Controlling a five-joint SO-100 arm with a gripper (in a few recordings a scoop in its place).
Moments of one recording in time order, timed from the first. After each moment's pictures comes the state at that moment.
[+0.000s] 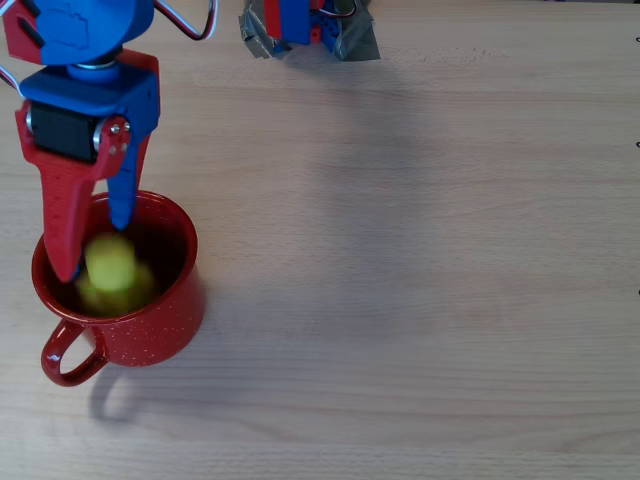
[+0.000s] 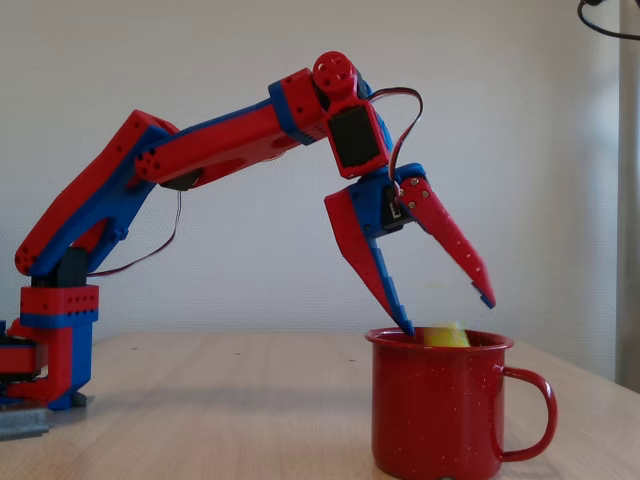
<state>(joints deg) 19.8 52.0 28.1 87.5 -2.4</state>
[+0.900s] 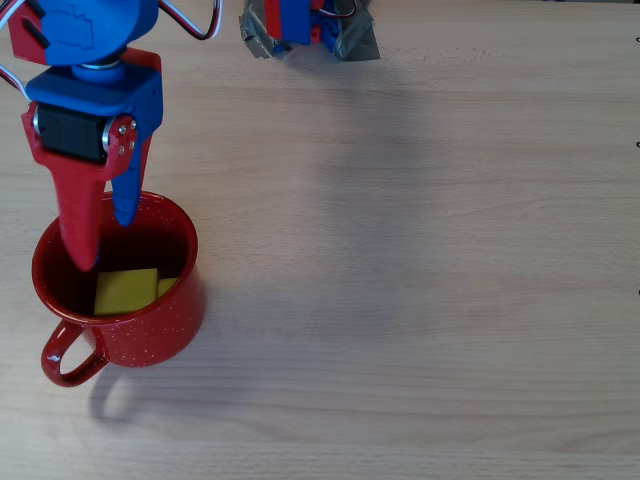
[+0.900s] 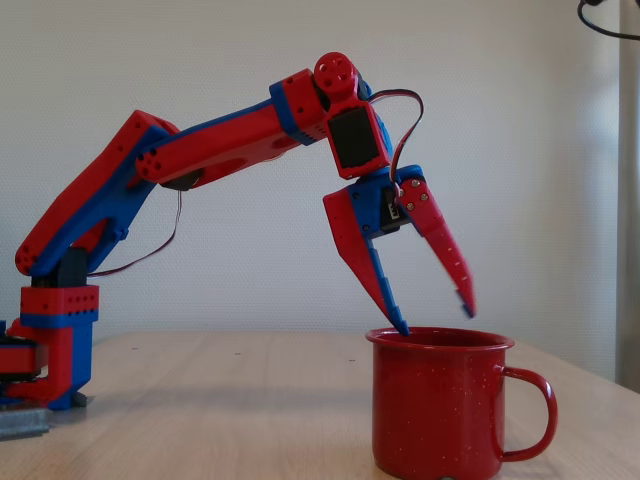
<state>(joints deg) 19.8 52.0 28.1 88.6 -5.1</state>
